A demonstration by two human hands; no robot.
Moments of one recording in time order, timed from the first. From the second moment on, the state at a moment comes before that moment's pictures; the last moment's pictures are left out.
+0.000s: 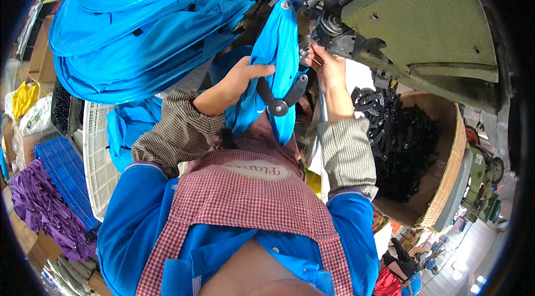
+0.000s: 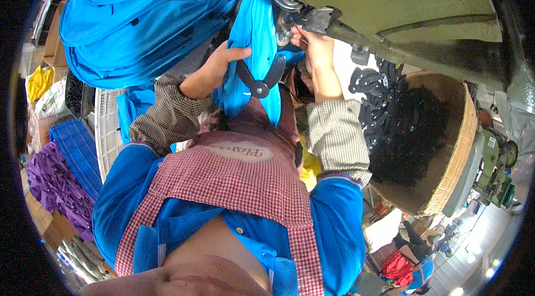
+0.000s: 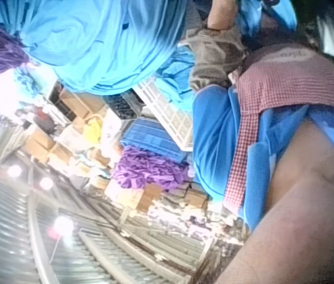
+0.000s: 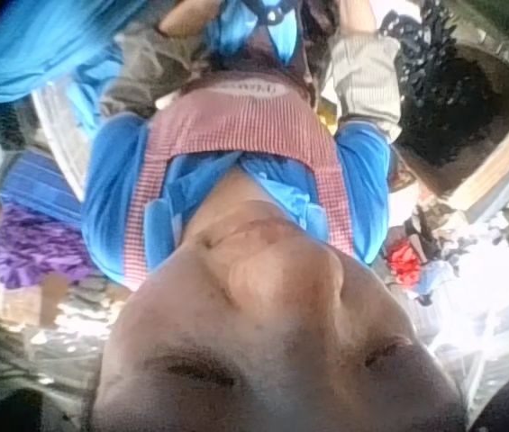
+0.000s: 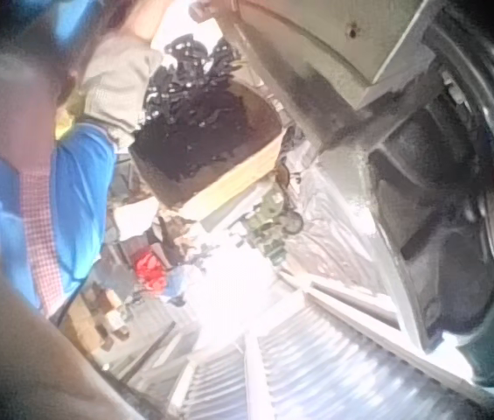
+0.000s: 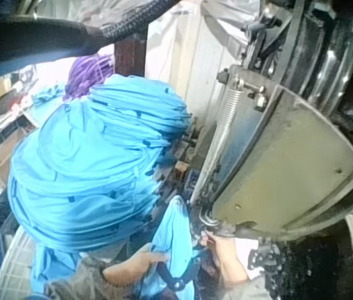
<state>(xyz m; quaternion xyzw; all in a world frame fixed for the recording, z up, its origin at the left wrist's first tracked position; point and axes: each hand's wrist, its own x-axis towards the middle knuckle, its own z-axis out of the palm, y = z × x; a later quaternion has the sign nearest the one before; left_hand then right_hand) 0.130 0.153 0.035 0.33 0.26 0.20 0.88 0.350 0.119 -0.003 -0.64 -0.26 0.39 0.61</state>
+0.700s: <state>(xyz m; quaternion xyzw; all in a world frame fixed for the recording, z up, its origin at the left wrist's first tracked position) 0.159 0.169 0.037 0.38 0.25 0.24 0.86 0.280 0.024 0.025 -0.50 -0.33 0.55 0.59</state>
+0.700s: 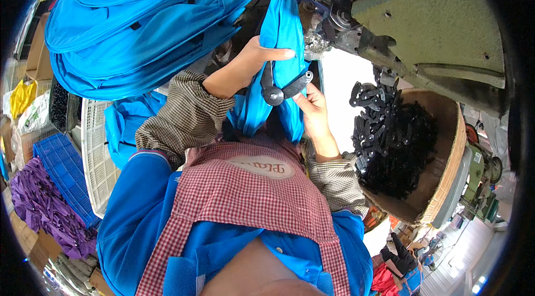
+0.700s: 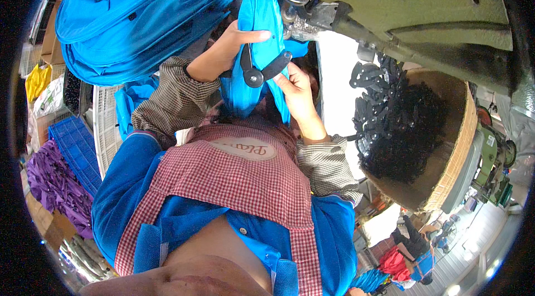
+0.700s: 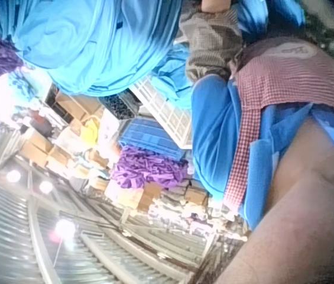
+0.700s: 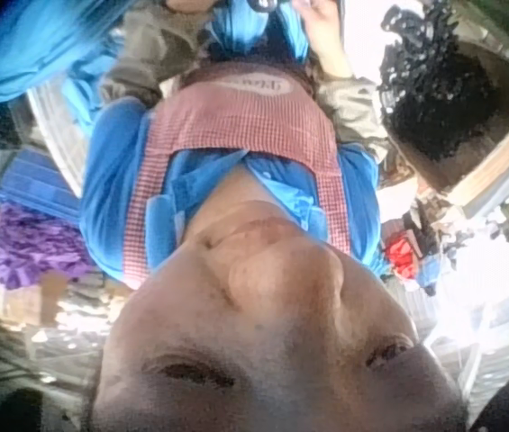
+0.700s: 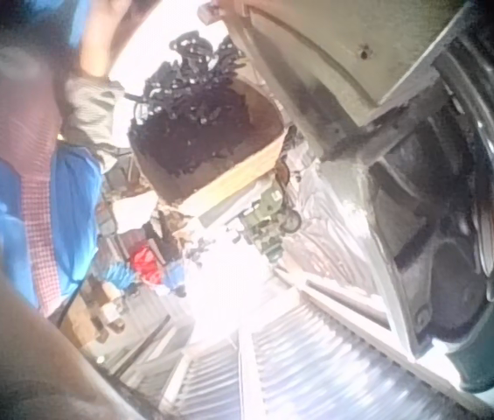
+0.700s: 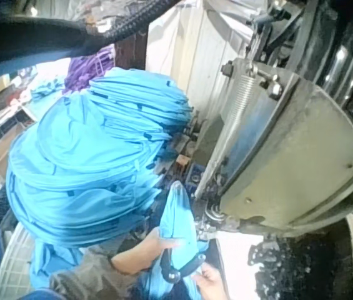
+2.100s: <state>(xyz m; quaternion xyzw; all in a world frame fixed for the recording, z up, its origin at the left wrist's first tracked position) 0.211 0.186 0.027 0.36 0.30 0.25 0.84 0.315 0.043 0.025 -0.71 -0.37 0.26 0.54</state>
